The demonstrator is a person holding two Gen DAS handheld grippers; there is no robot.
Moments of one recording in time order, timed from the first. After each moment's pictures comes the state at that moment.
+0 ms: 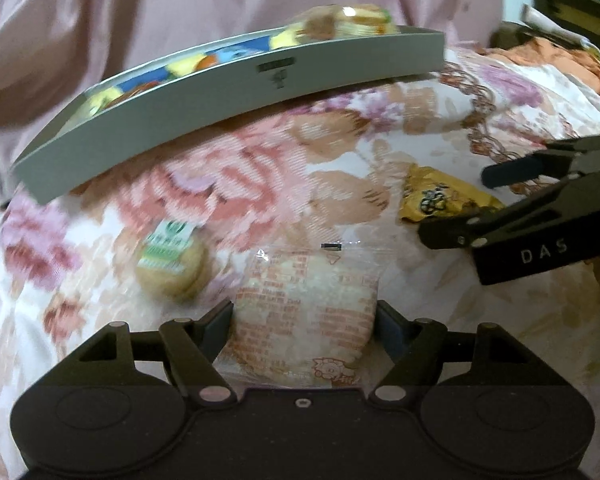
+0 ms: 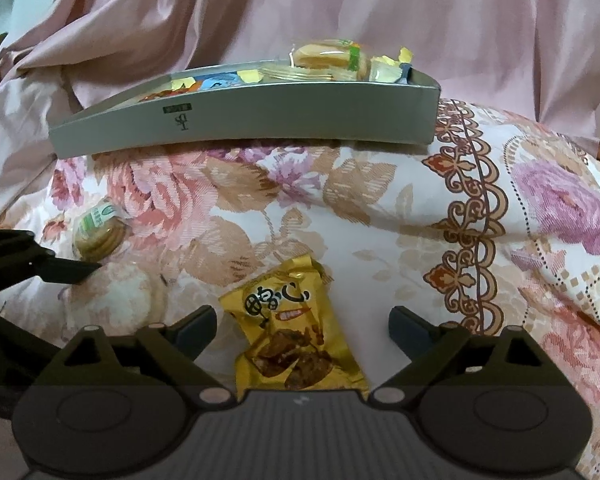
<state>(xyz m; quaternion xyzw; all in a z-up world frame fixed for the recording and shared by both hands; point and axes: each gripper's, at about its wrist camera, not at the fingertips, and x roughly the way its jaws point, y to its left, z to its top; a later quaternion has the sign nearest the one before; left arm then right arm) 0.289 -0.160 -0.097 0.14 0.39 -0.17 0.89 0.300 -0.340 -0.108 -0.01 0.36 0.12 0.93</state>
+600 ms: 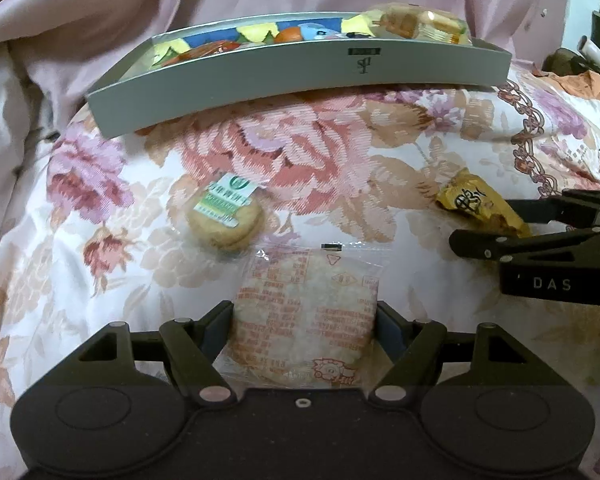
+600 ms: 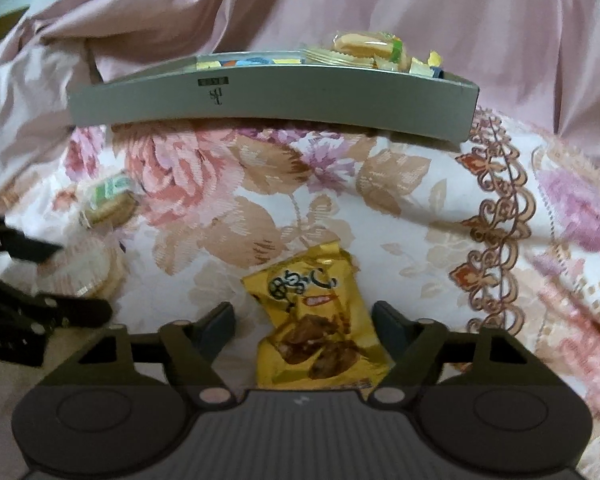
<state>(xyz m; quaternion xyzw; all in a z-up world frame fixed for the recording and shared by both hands) 0.285 -0.134 -0.090 0.08 0.43 -0.11 0.89 0.298 -0.327 -0.117 -0.02 0.36 0.15 0.92</state>
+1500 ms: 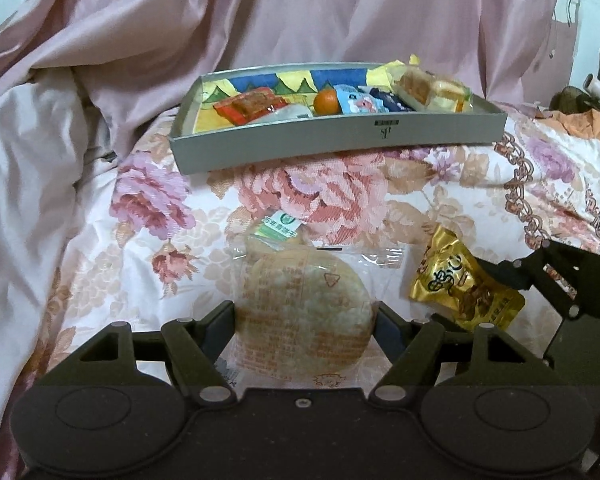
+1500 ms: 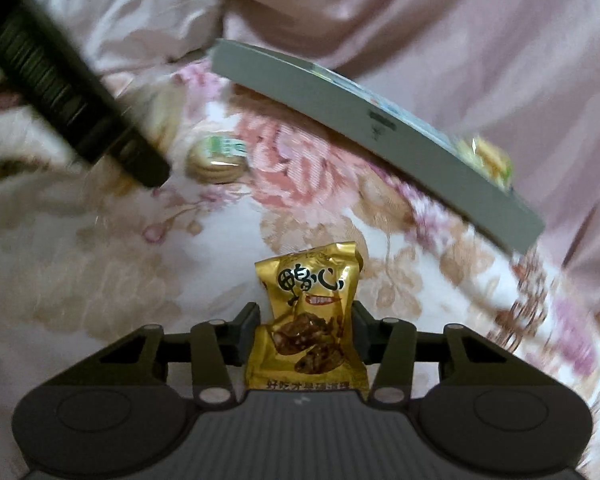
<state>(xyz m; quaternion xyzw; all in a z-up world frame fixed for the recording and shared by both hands) 0.247 -0.109 -0.035 0.06 0.39 -0.08 0.91 0.225 -0.243 -0.120 -0.29 0.25 0.17 0.91</state>
